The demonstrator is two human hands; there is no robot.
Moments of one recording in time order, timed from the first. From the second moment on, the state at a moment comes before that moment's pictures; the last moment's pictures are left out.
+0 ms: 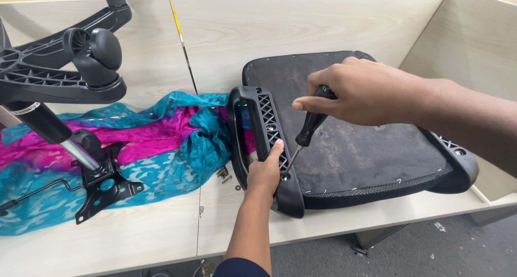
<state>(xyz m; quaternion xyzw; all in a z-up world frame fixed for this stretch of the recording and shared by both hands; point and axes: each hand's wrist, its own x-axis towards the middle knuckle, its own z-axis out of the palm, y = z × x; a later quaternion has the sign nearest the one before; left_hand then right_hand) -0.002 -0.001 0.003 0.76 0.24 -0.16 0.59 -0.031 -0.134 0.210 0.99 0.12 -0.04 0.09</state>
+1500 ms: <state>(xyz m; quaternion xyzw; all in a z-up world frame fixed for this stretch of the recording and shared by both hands) 0.016 0.005 -0.009 0.73 0.21 -0.18 0.63 -0.020 -0.156 0.206 0.99 0.10 -0.08 0.05</state>
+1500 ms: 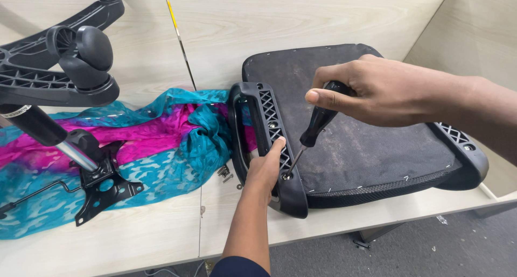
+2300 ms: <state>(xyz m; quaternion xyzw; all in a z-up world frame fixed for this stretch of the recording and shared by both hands) 0.036 0.007 -0.003 0.58 0.21 -0.19 0.76 -0.019 -0.155 0.199 0.94 0.29 -0.05 -0.16</state>
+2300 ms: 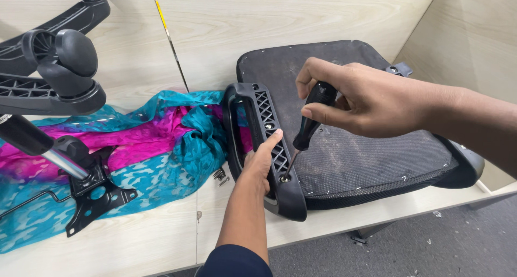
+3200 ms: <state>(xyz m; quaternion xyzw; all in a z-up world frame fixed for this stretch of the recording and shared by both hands) 0.027 -0.003 0.003 0.69 0.28 -0.13 0.66 -0.029 -0.159 0.202 0.94 0.30 -0.06 -0.13</state>
